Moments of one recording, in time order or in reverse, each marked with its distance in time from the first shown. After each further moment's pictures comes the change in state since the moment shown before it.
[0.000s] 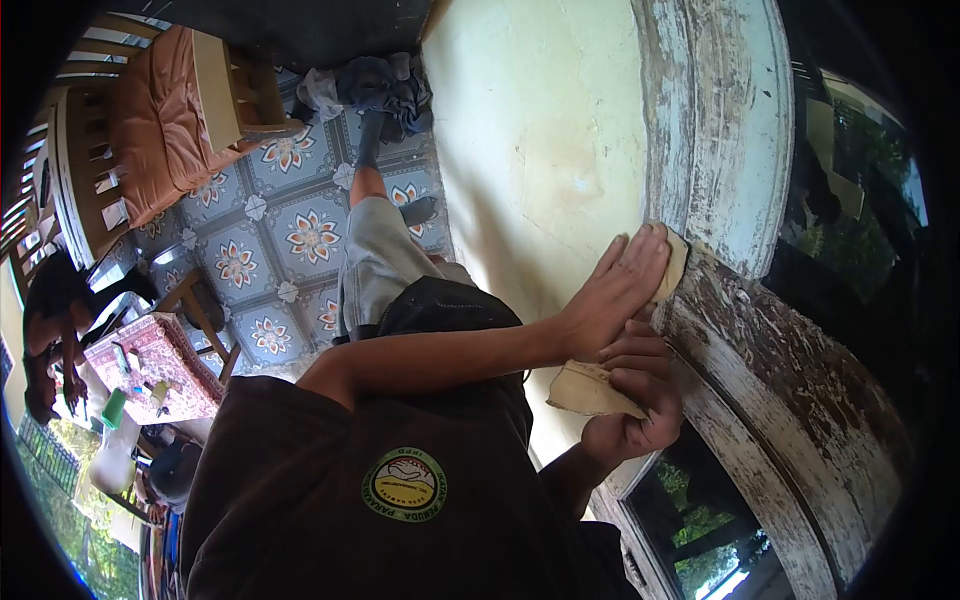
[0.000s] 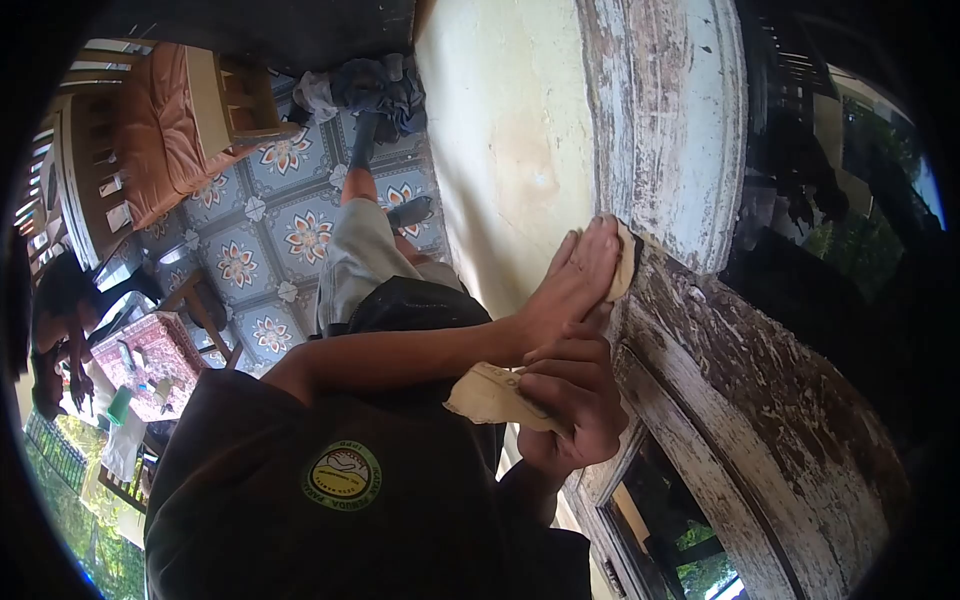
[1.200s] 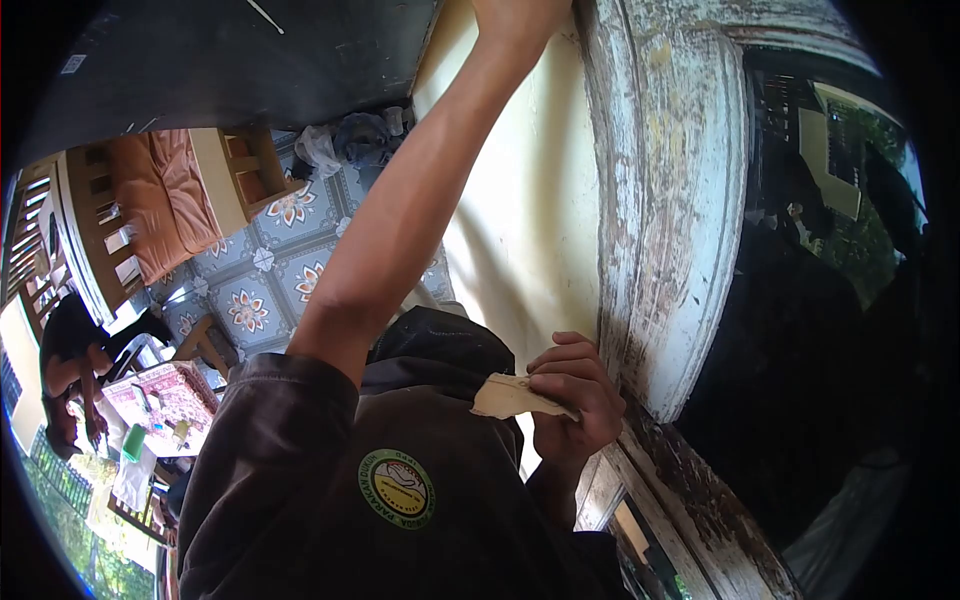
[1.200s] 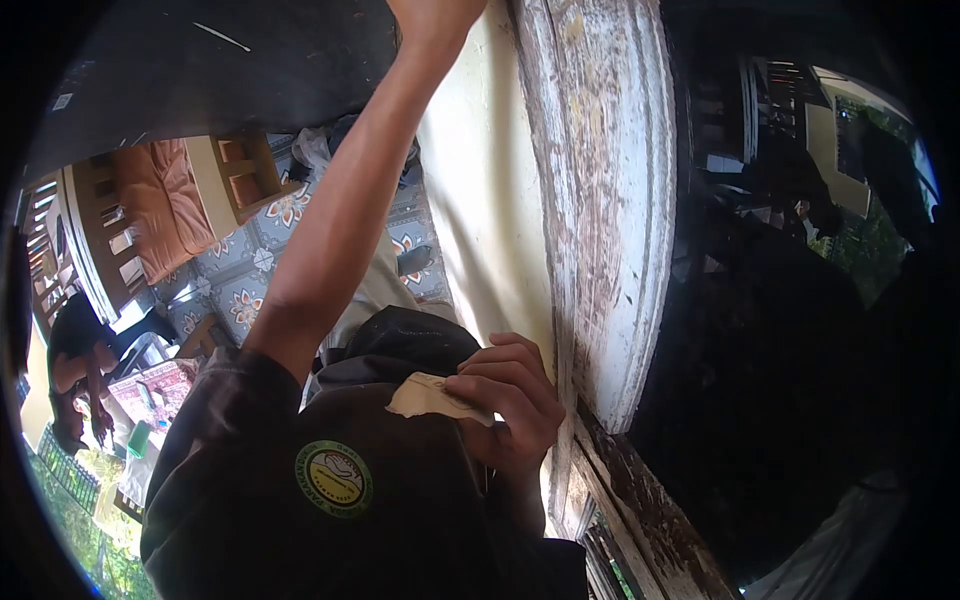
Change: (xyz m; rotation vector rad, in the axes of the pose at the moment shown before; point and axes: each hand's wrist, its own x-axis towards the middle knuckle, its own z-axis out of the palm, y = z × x) left_hand 0.361 -0.105 -0.170 0.036 0.752 0.102; right_hand 0.103 0.029 0.053 0.079 -0.199 0.069
